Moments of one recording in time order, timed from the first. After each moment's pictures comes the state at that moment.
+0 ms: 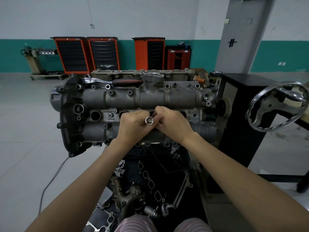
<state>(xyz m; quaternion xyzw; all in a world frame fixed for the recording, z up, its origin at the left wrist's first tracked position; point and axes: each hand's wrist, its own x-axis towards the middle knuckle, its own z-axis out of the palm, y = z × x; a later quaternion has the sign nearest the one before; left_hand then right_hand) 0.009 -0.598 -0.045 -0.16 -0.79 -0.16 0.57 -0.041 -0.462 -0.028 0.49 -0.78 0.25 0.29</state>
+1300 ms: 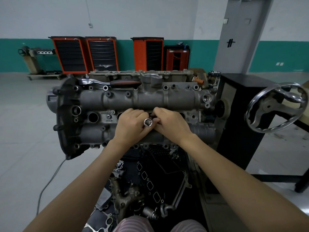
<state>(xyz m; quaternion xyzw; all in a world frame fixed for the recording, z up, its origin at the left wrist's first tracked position) 0.000 -0.610 -0.045 -0.18 -0.80 -0.02 0.57 -0.046 -0.463 -0.029 0.49 -0.78 0.25 0.28</state>
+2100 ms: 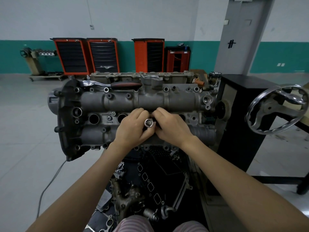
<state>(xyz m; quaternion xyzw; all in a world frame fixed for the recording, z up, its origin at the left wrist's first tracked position) 0.010 -0.603 -0.045 -0.15 -0.85 -0.09 0.49 -0.042 -0.463 -0.027 0.51 -0.78 0.20 0.29</state>
